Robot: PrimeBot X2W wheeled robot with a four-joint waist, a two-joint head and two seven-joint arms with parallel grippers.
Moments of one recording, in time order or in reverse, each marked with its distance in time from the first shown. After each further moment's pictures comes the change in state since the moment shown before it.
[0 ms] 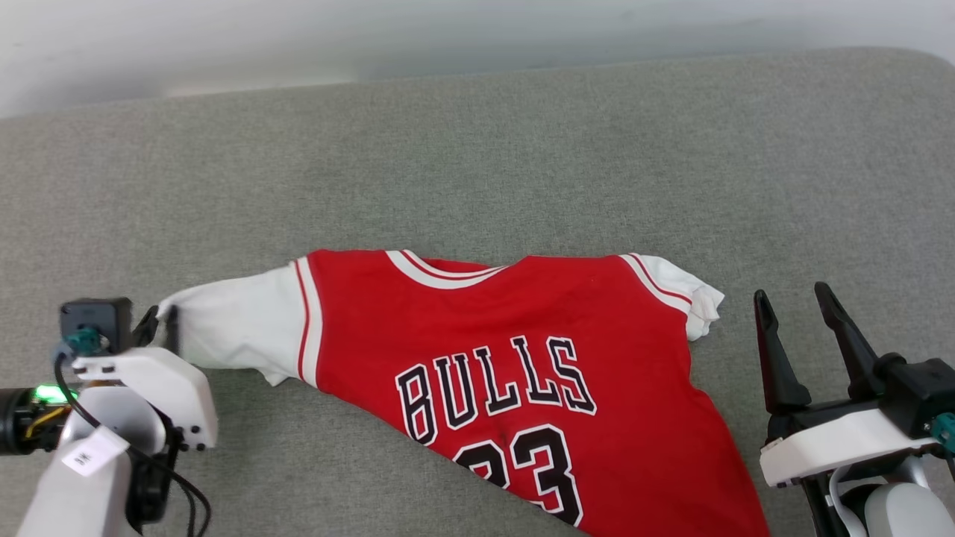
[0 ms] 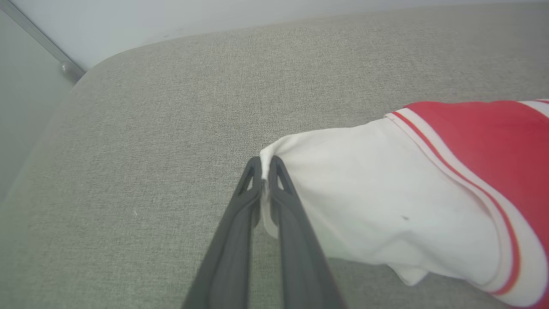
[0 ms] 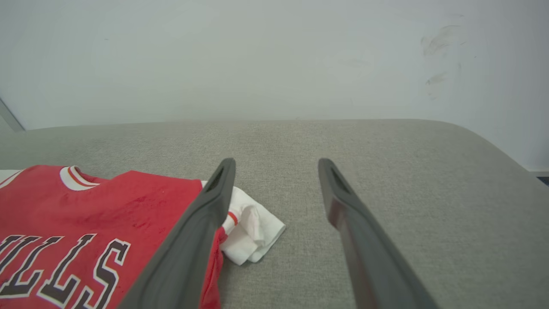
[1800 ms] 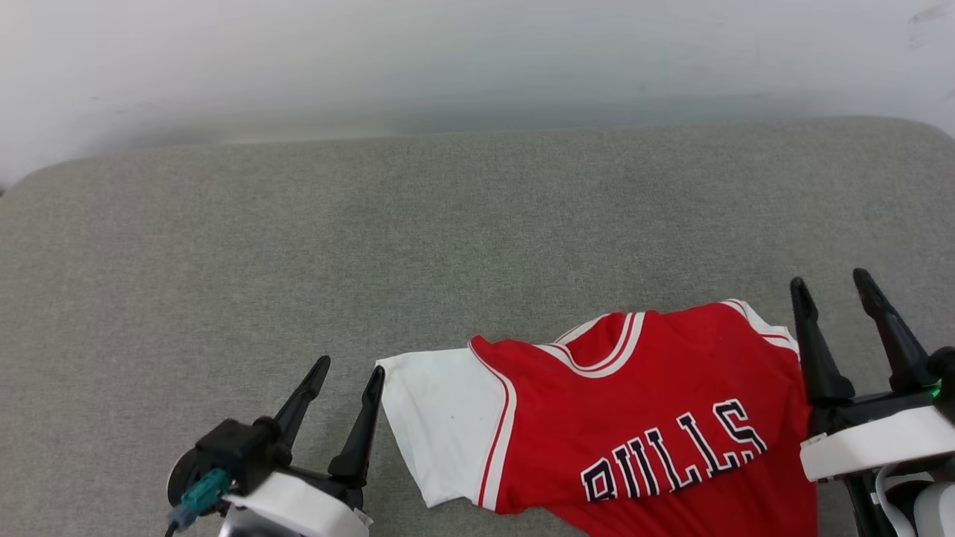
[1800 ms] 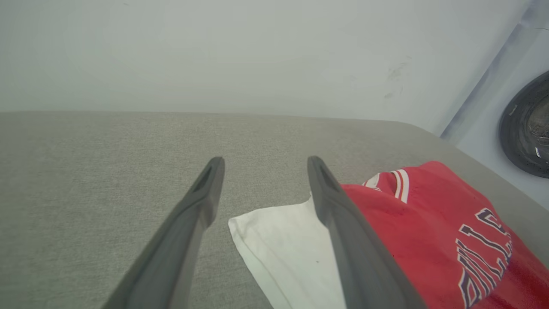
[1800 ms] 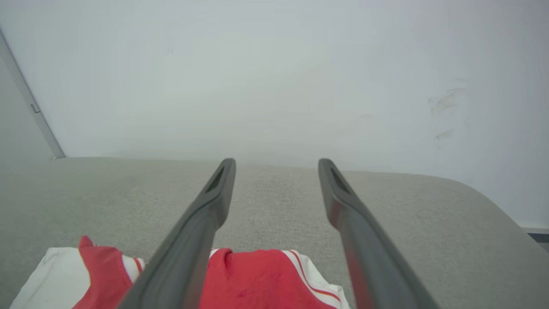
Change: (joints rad) left arm 0.269 -0.261 -0.114 -0.186 -0.017 -0.229 -0.452; right arm 0.020 -0.128 0.030 -0.096 0.123 0.000 0.075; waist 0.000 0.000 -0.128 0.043
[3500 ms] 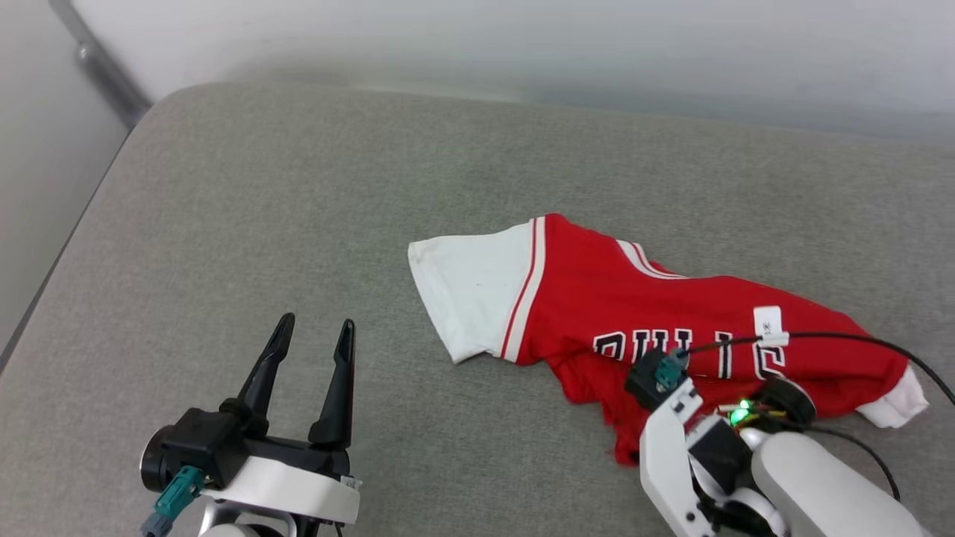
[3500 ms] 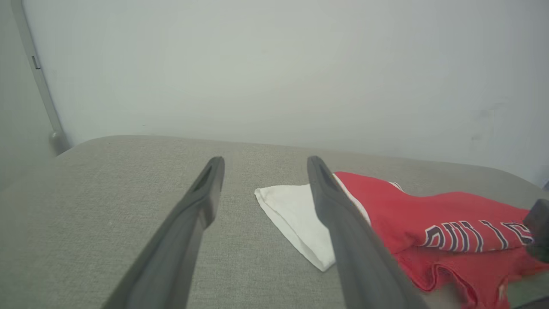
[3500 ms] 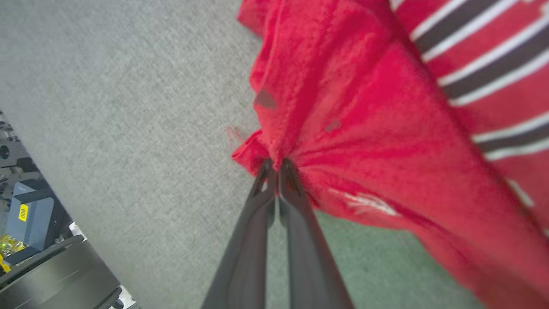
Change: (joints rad) left arm -0.040 -0.055 0.077 -0.055 0.086 0.000 -0.023; right arm -0.392 -0.152 0.760 0.378 0.202 -0.002 0.853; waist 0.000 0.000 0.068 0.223
